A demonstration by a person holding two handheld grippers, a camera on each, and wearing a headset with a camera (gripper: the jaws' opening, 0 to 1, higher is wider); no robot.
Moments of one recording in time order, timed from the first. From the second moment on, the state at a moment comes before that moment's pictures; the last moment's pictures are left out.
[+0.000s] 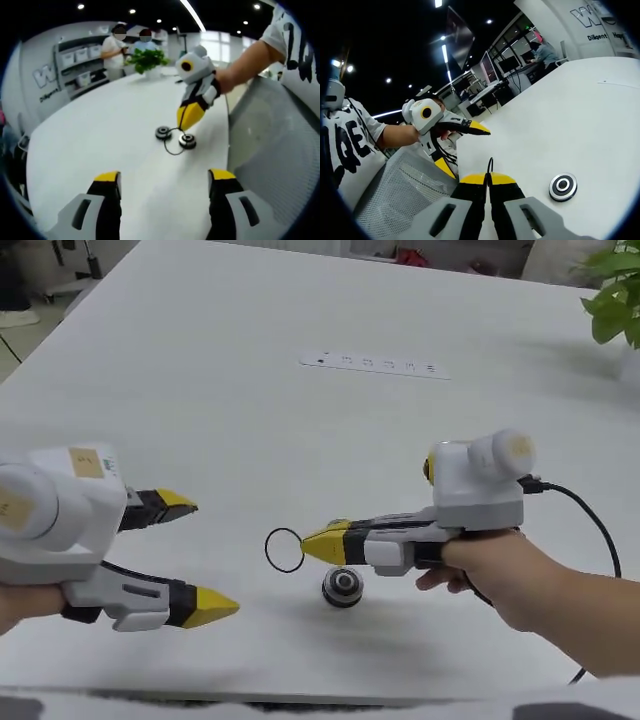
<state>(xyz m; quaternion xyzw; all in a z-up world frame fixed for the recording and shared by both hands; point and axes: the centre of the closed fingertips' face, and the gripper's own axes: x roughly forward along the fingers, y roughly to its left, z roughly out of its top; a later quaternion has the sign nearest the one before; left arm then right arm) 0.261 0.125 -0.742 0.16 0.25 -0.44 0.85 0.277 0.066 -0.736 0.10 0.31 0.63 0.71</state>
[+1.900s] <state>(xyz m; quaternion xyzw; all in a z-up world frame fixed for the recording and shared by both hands) 0.255 0.142 -0.747 0.15 0.26 -0.42 0.85 0.267 0.092 -0.786 0.08 0.35 0.61 0.71</state>
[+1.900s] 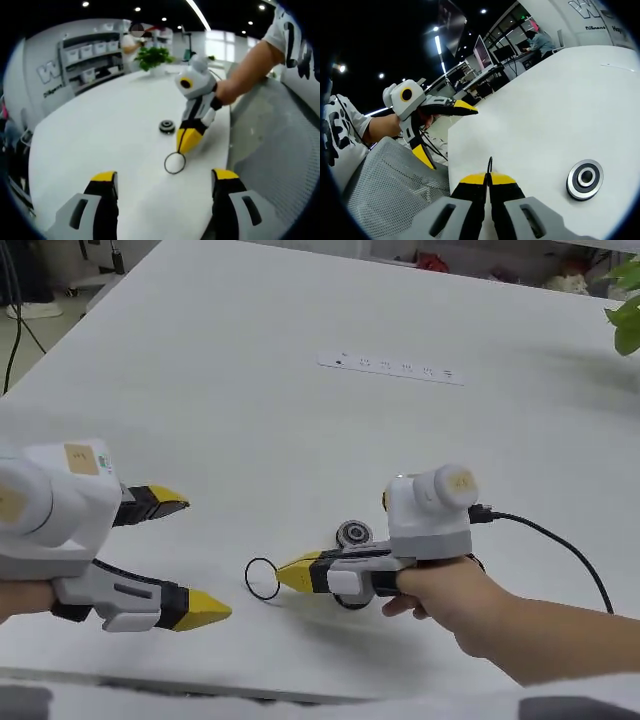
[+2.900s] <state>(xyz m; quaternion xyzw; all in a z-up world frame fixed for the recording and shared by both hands) 0.254 0.141 -0.752 0.15 0.27 -0.42 0.85 0.273 0.086 -0.795 0.03 0.34 0.60 0.72</state>
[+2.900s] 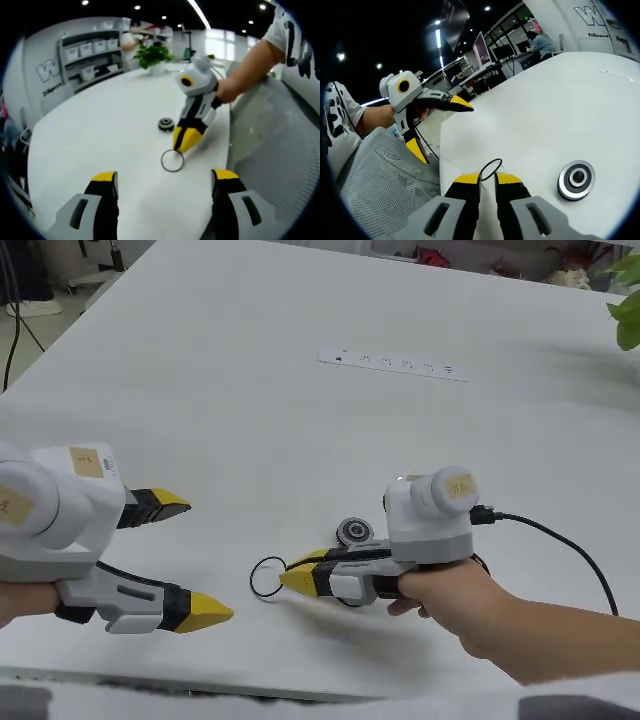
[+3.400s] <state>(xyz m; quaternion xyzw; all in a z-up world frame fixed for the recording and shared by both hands) 0.254 0.139 -0.752 0.15 0.27 -0.42 0.85 0.279 0.081 -0.795 0.02 0.33 0.59 0.73</state>
